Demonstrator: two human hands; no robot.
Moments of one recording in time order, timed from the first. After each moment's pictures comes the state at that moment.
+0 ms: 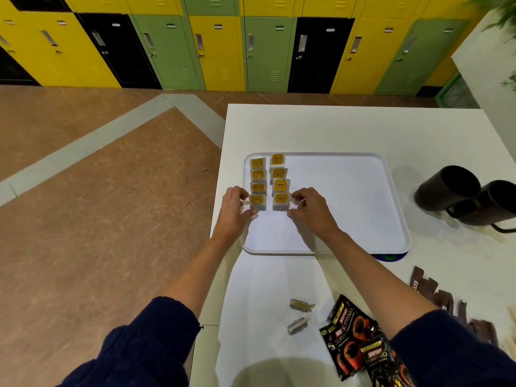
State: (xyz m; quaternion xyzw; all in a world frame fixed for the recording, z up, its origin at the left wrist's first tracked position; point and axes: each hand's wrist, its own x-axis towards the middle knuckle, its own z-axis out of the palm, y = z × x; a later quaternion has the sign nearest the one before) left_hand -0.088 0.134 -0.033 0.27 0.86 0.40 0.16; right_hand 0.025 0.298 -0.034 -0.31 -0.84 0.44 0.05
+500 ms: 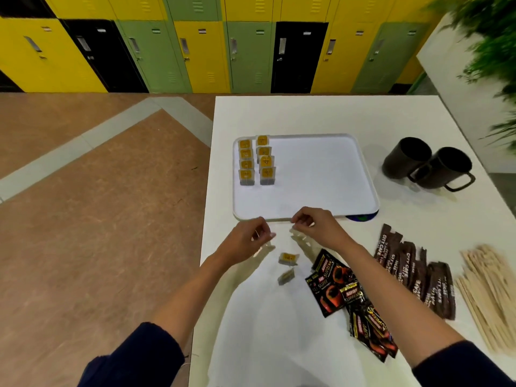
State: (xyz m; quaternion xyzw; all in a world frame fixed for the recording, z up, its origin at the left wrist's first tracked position) left_hand 0.014 0.076 -0.026 0.44 0.77 0.35 0.29; right_hand 0.144 0.251 -0.008 -0.29 -0.83 0.48 -0.01
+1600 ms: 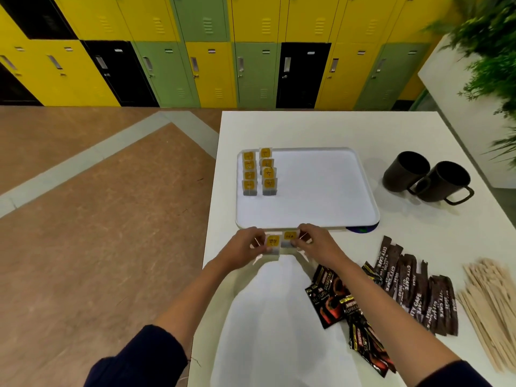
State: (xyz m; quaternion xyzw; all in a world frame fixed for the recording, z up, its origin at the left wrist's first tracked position) left_hand 0.011 0.073 -0.020 0.42 0.79 0.32 0.31; right_hand 0.150 0.237 -0.011 -0.29 -0.84 0.45 -0.03
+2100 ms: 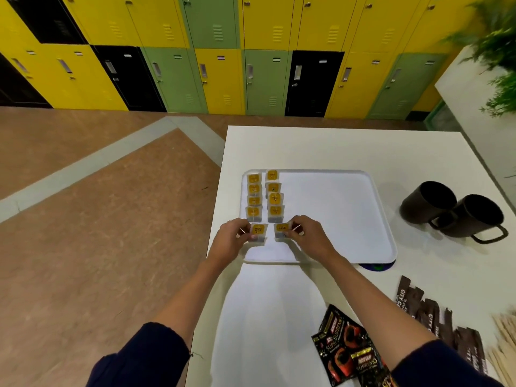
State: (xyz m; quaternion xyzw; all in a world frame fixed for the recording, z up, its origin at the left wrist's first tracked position) left_hand -0.068 0.111 -0.025 0.34 0.83 0.38 0.21; right_hand 0.057 0.281 -0.018 -0.30 -0.84 0.45 0.02
